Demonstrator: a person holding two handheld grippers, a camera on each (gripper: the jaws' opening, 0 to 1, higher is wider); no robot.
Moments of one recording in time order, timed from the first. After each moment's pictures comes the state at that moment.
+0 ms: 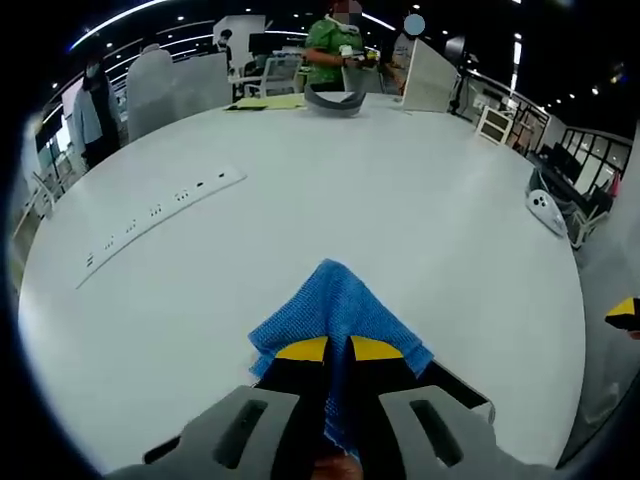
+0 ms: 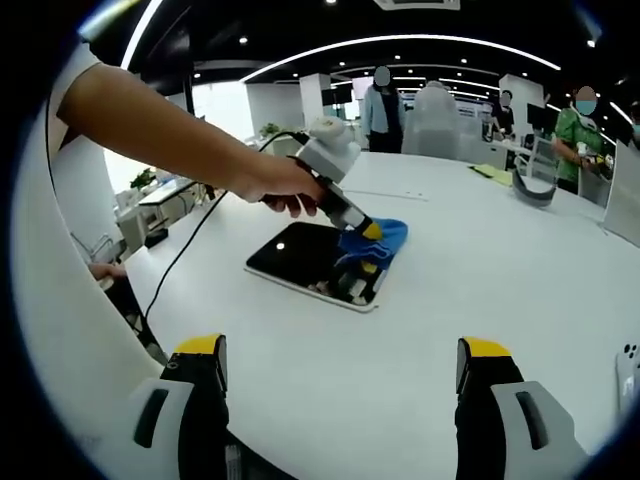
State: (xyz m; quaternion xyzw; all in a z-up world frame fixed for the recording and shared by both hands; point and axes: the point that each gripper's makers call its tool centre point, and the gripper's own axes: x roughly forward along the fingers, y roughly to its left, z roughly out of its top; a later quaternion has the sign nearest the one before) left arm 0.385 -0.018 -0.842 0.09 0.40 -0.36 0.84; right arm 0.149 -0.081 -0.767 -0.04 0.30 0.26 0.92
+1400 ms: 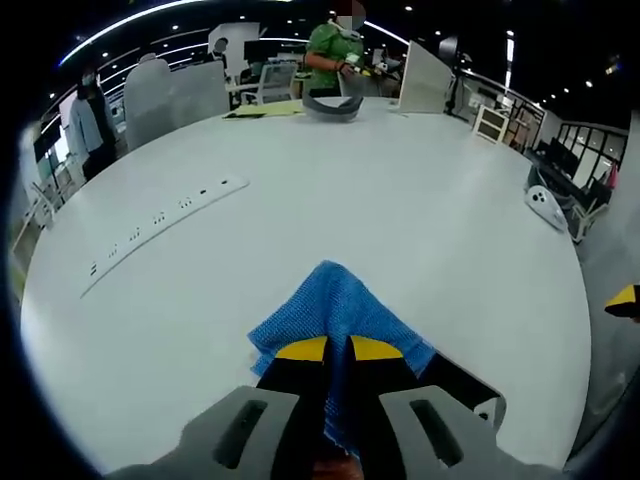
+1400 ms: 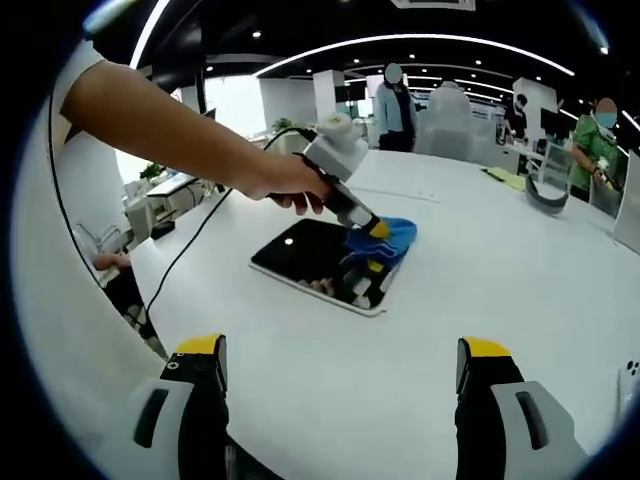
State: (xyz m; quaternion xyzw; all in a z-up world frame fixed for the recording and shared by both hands) left arm 0.389 -0.011 -0.842 0.10 0.38 -0.37 0.84; right arm 0.157 -0.075 -0.771 -0.05 0.30 0.28 0.91
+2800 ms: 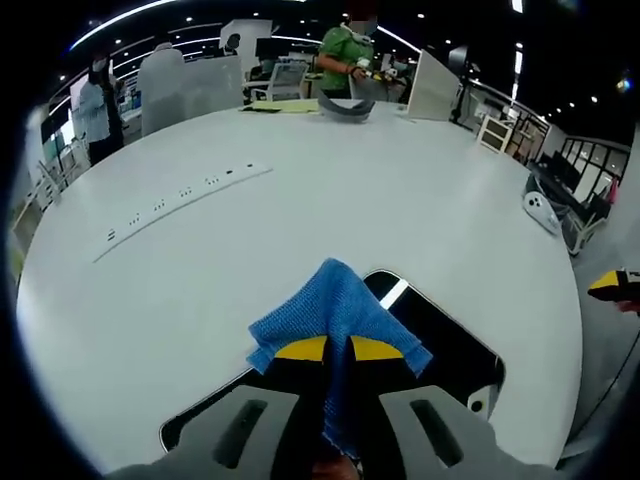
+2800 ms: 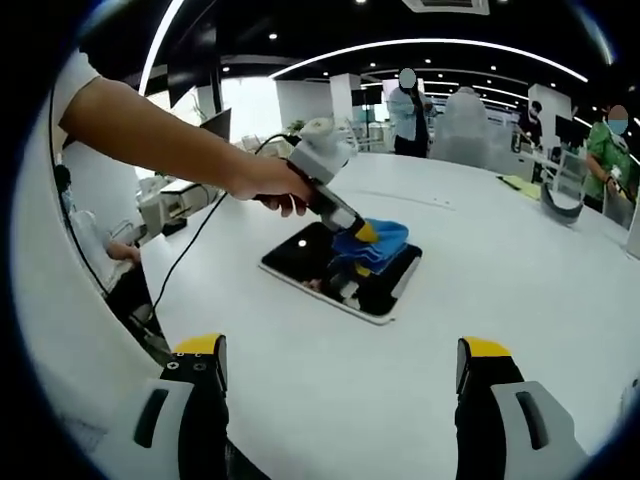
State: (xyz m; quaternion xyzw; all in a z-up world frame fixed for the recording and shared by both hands) left arm 0.373 0.029 -0.842 0.07 0.39 -0.36 0.85; right arm 0.161 -0.065 -0.772 -0.06 0.29 0.31 0.90
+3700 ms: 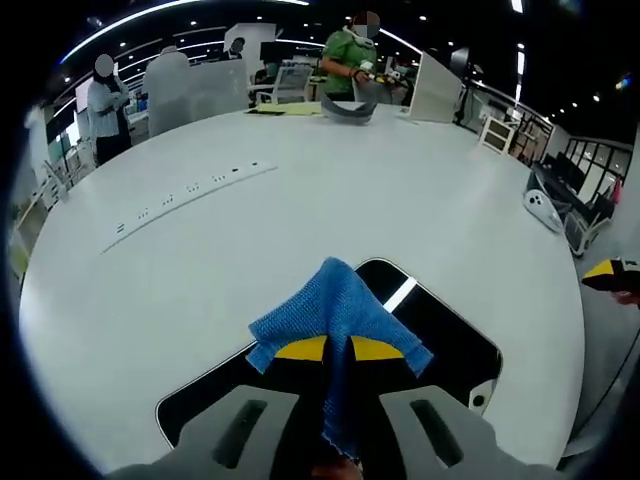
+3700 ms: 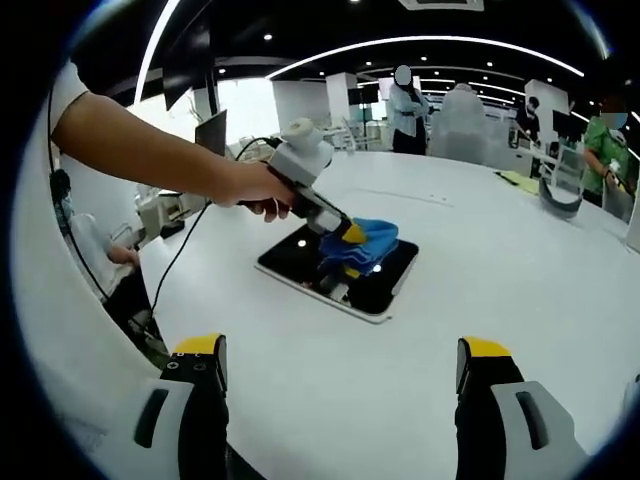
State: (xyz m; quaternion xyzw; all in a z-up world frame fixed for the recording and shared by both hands) left arm 0.363 0.035 -0.843 0.08 0.38 -0.35 0.85; right arm 0.165 -0.069 -0.775 -0.05 0.29 0.31 0.90
